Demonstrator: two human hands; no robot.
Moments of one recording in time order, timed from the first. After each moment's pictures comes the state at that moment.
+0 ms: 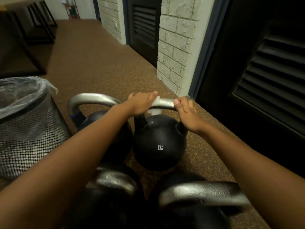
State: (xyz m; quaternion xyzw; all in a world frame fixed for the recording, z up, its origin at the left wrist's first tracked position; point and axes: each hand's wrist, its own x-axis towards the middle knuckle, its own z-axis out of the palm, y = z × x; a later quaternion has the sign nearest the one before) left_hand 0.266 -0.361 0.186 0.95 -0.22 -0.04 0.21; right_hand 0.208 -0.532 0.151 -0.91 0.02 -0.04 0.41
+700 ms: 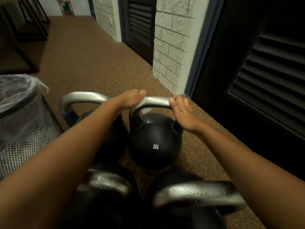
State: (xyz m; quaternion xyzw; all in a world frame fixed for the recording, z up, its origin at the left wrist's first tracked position) left_hand 0.278 -0.353 0.193 0.94 -0.17 -0.12 0.28; right_hand 0.209 -0.534 0.149 -0.91 0.01 -0.04 0.41
